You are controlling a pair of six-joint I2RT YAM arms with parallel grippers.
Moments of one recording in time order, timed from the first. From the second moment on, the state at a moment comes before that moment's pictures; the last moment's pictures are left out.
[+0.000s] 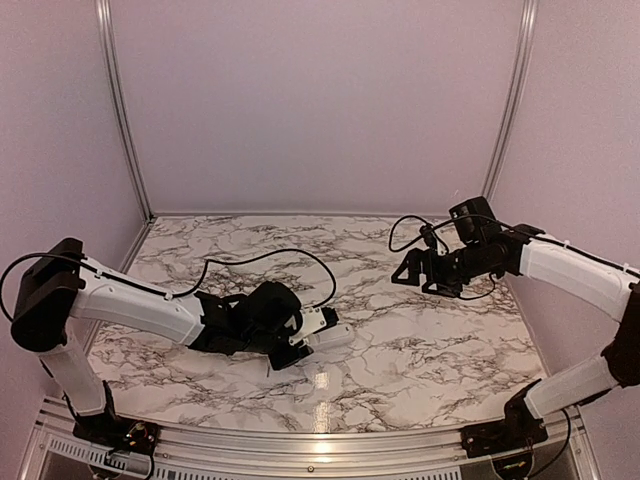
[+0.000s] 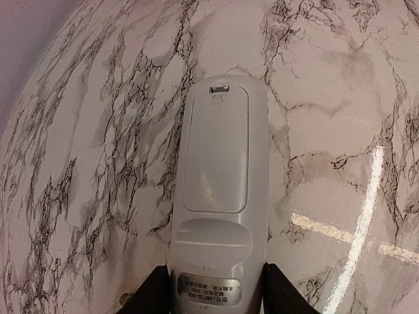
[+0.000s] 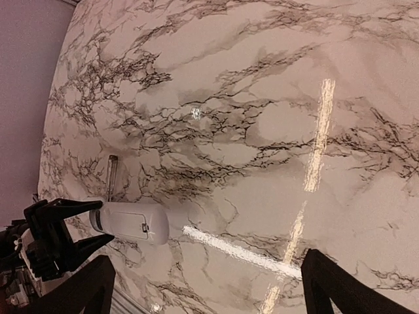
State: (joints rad) left arm -1.12 1.74 0.96 -0.04 -0.16 0.23; right arm 0.44 1.32 1.02 -0.60 -0.35 0.47
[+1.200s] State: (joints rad) left arm -1.12 1.58 1.13 -0.11 -0.17 0.29; right arm 0.54 1.50 0.97 -0.04 -1.04 0.75
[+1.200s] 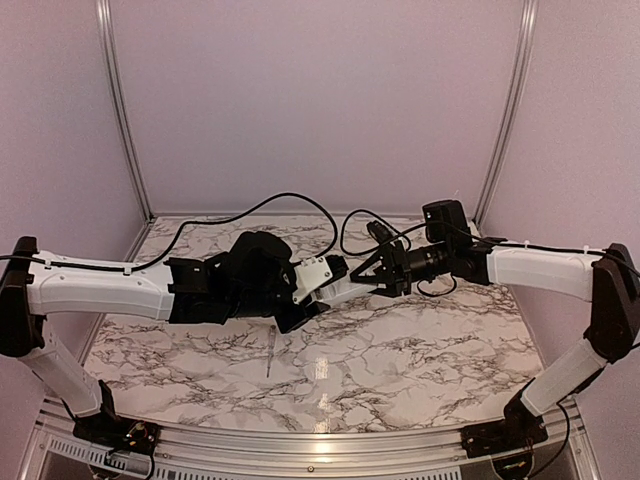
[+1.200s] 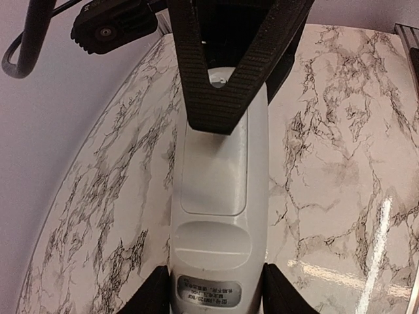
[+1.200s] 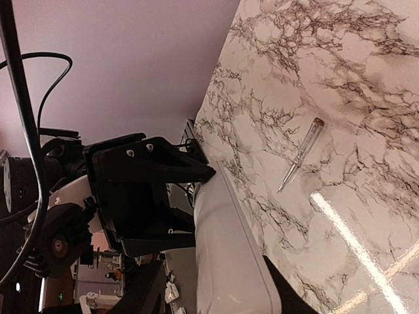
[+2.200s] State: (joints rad) left arm -0.74 1.28 1.20 -0.18 0.20 -0.11; right arm 0.55 1.50 1.11 0.14 -0.99 0.80
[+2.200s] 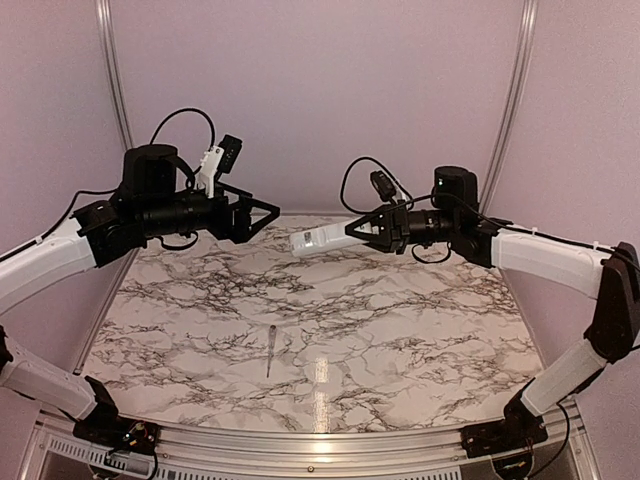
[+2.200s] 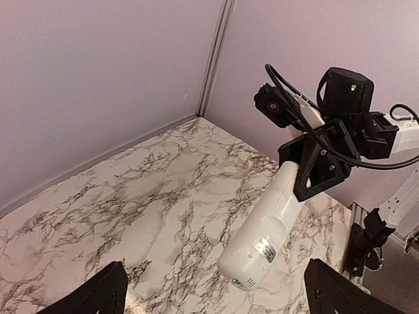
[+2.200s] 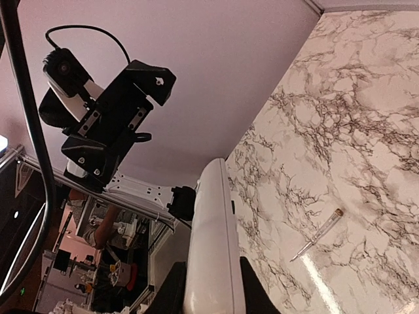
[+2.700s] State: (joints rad) left arm -0.64 1.49 1.22 0.28 0.78 -0.83; right arm 0.55 1.49 1.15 0.44 -0.96 0.95
